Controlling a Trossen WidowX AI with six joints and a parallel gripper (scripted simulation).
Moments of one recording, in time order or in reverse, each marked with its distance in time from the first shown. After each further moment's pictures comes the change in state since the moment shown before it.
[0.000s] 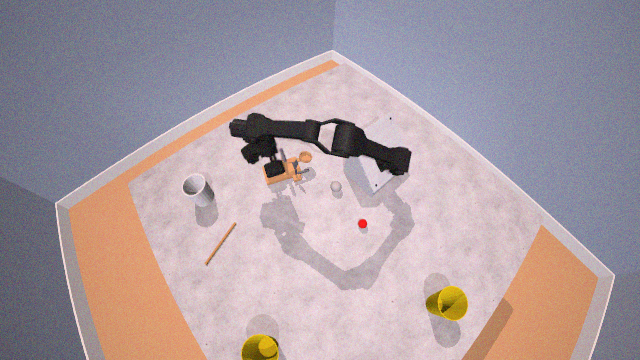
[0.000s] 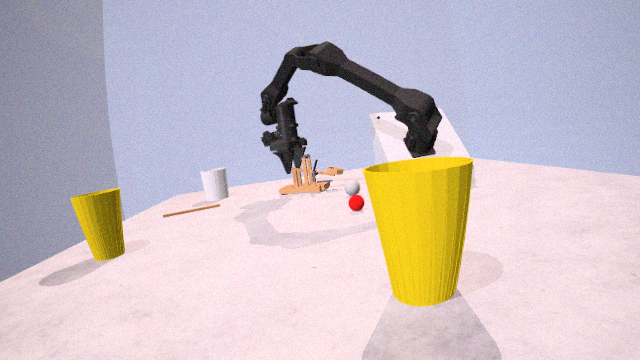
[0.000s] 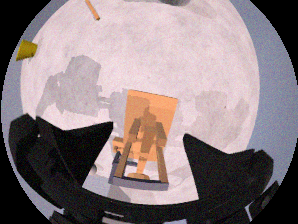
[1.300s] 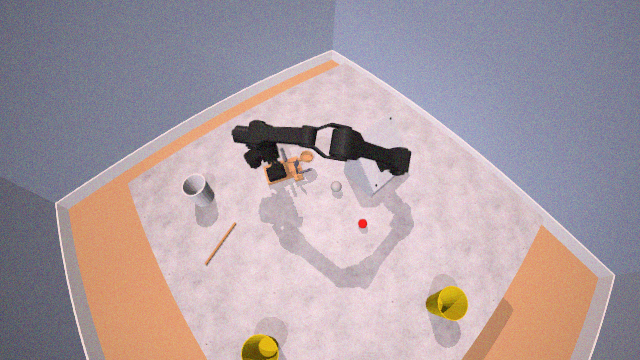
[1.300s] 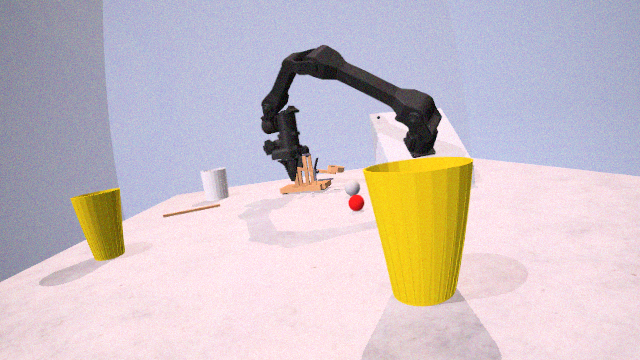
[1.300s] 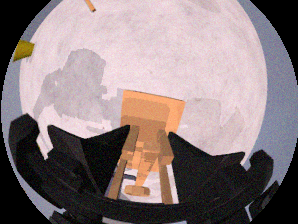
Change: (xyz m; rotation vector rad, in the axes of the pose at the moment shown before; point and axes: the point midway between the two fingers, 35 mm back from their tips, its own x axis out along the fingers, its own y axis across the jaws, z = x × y) arm 0.024 0.004 -0.003 0.003 0.018 0.012
